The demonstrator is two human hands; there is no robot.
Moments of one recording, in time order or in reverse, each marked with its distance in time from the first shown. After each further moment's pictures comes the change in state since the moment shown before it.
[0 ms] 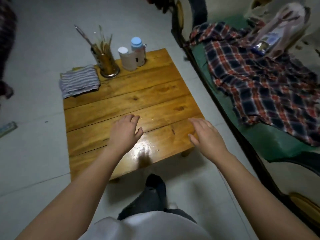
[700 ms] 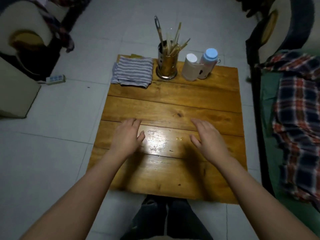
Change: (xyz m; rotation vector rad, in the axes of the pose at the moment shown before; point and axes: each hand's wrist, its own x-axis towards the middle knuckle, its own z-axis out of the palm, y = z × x) left_hand 0.052 -0.121 0.004 -0.185 0.002 -0.466; right_hand 0.210 -0.090 0.022 -0.009 -0.170 -0.412
